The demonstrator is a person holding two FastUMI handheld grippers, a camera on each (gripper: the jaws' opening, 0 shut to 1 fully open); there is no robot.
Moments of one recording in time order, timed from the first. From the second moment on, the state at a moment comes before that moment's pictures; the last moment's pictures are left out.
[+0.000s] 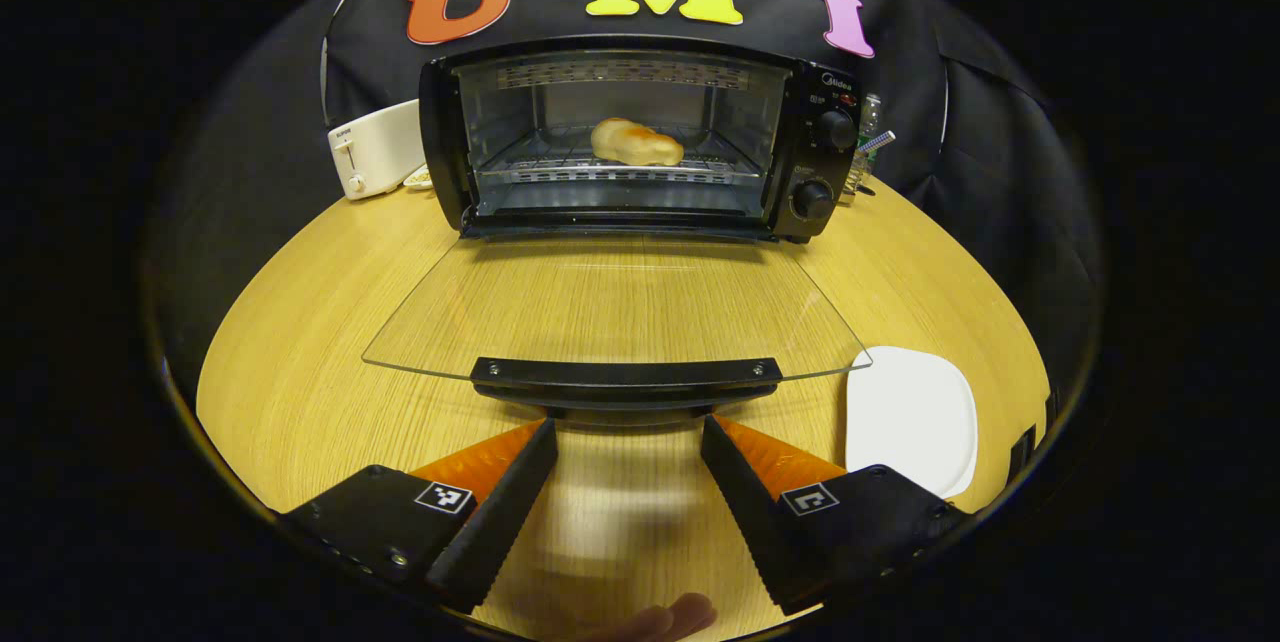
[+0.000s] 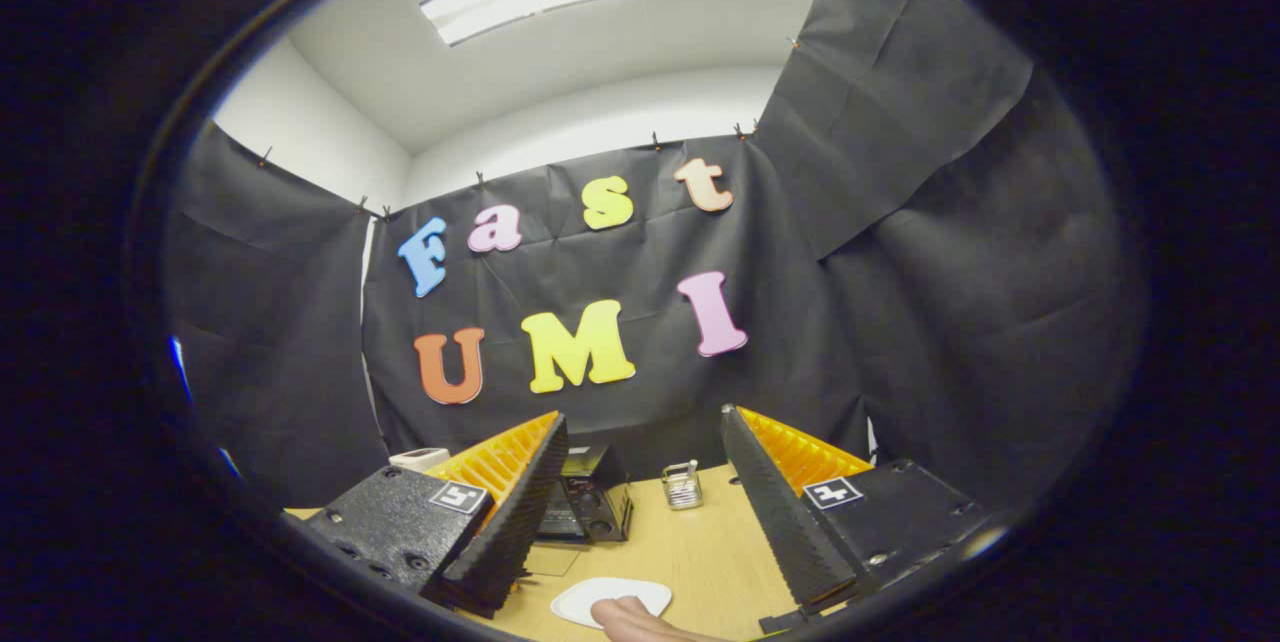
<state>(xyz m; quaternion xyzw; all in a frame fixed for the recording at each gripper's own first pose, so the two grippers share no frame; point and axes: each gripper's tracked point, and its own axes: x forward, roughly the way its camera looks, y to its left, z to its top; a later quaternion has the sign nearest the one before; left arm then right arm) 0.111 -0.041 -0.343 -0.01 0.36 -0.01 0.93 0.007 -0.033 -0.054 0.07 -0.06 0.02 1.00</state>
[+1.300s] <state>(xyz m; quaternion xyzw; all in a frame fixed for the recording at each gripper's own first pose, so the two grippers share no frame) 0.164 -0.026 -0.271 -0.02 0.32 0.03 0.95 0.001 -0.059 -0.065 0.06 -0.04 0.01 1.00</state>
